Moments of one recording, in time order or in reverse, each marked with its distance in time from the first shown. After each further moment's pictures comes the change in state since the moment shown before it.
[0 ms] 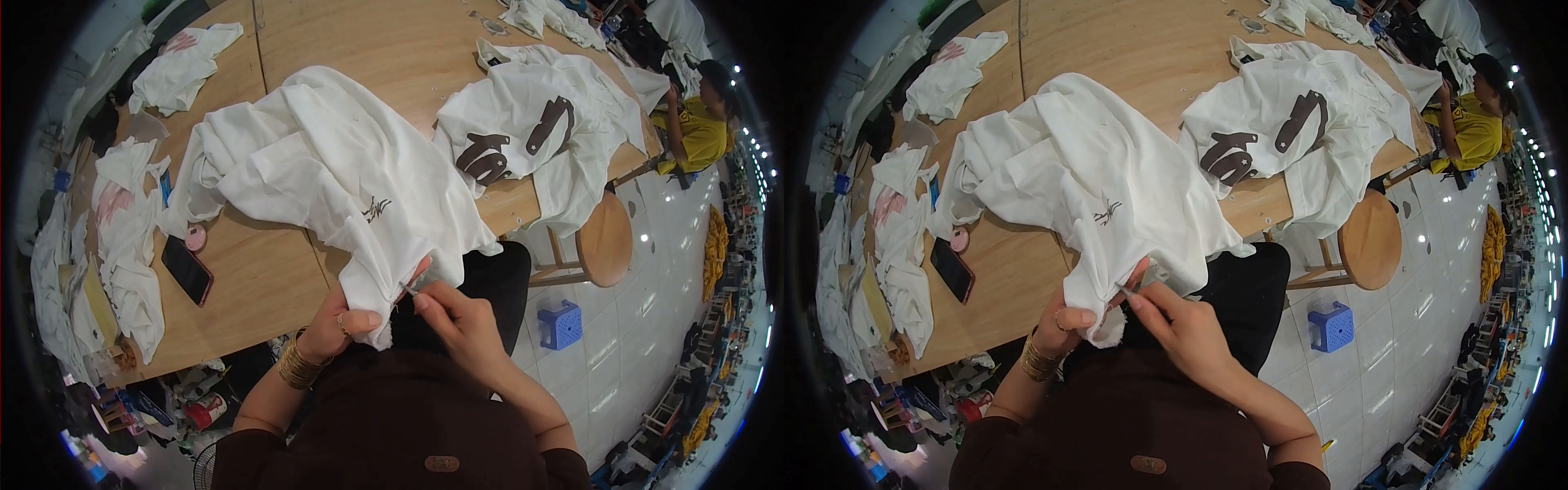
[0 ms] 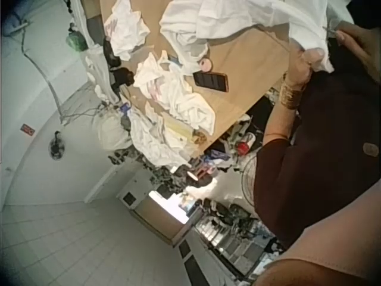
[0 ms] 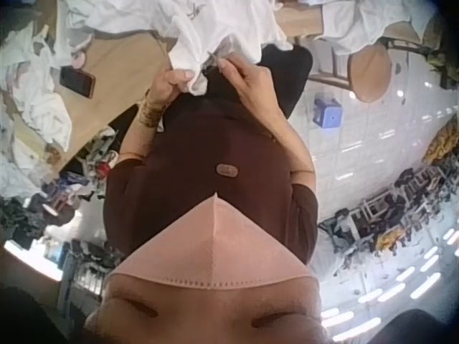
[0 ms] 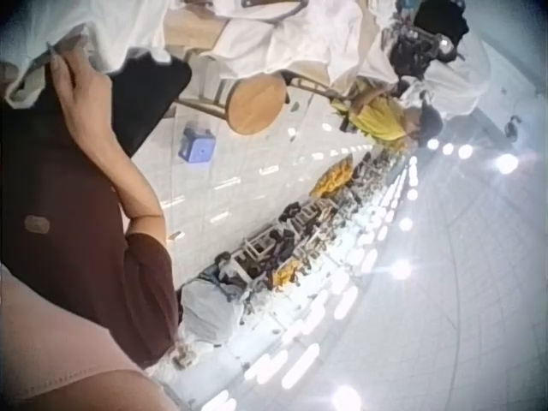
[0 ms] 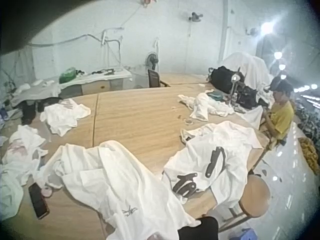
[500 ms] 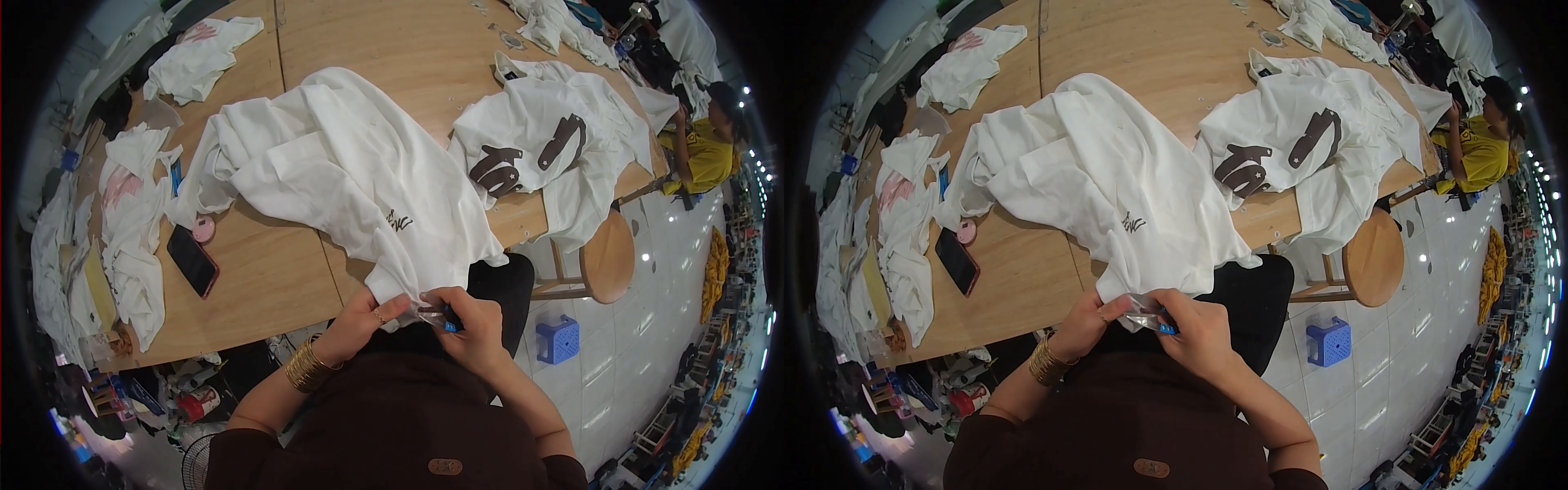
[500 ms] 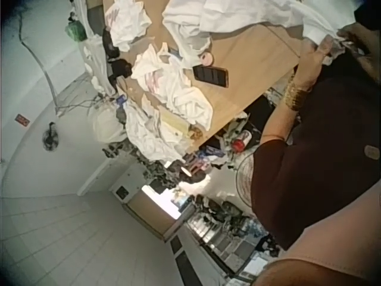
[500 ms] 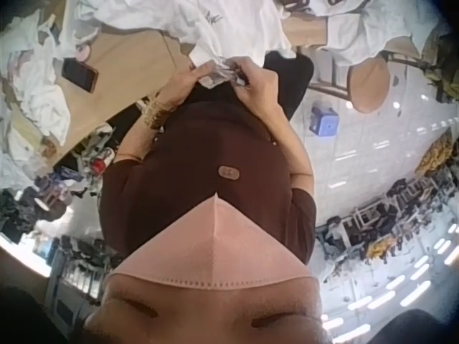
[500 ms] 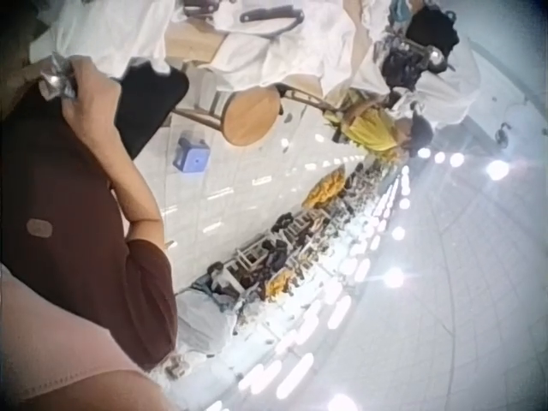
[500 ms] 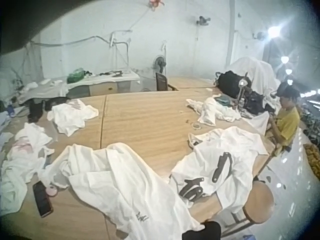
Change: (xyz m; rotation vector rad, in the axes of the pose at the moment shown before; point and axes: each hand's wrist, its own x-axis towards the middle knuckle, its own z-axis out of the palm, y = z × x) left_hand 0.007 -0.016 0.006 0.094 0.106 -0.070; right_hand 0.011 0.032 0.010 -0.295 0.240 -0.452
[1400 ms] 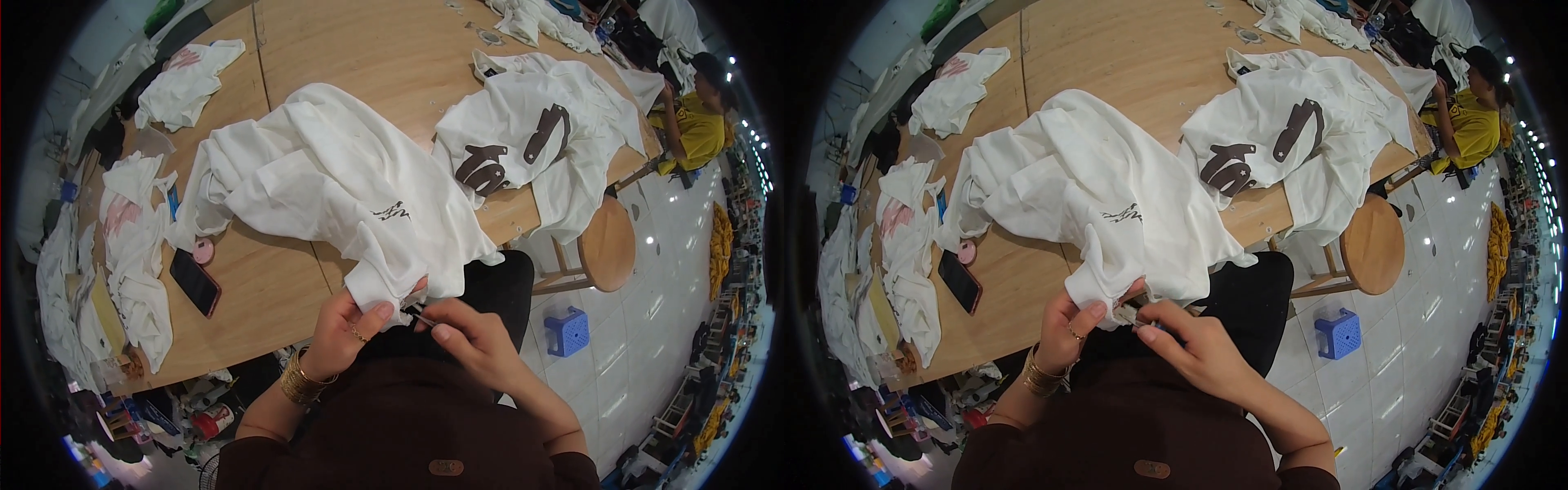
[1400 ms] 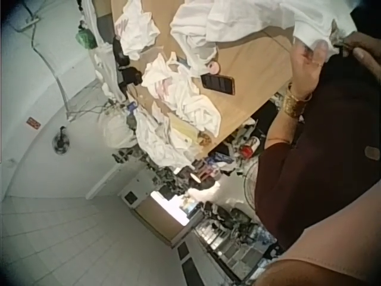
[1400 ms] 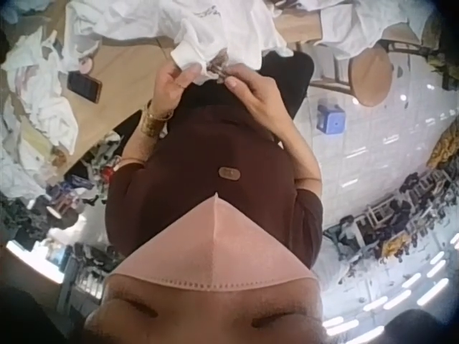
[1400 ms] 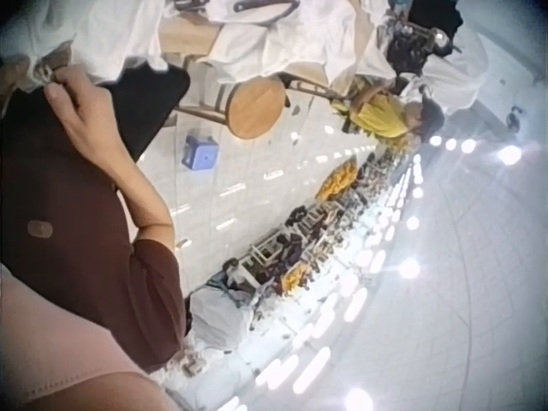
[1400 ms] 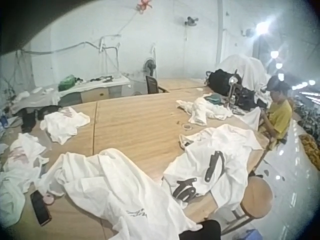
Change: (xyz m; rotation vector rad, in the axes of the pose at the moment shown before) left_hand -0.010 0.028 0.014 0.096 0.035 0.260; right_hand -0.004 -0.026 -0.034 0.489 -0.232 0.267
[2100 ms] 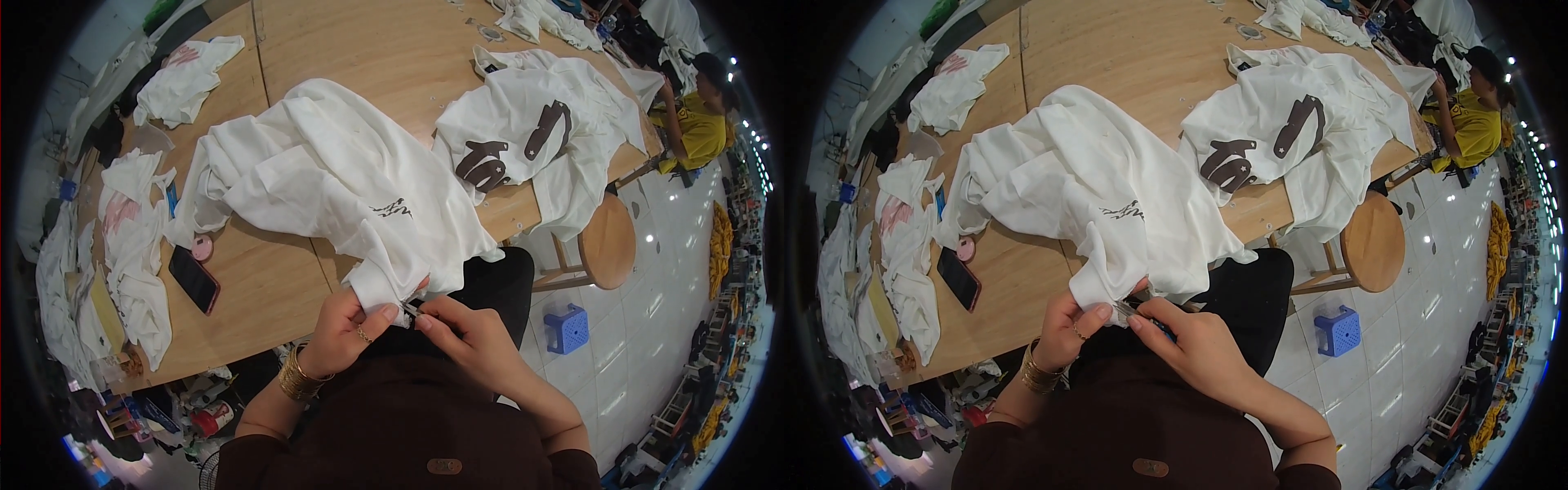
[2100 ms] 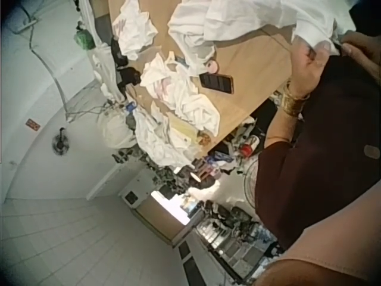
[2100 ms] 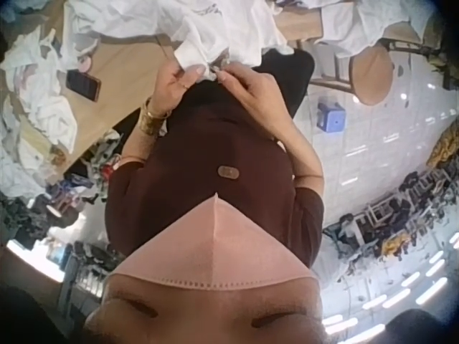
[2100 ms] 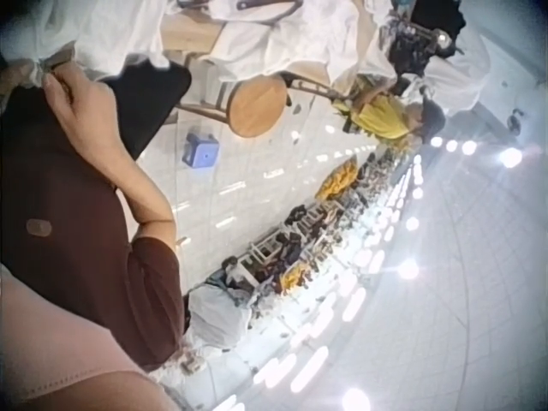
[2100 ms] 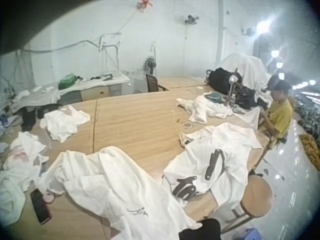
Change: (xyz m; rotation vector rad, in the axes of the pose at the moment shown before) left_hand -0.002 0.004 -0.003 0.140 -0.060 -0.026; right_hand 0.005 -0.010 0.005 -0.208 0.016 0.093
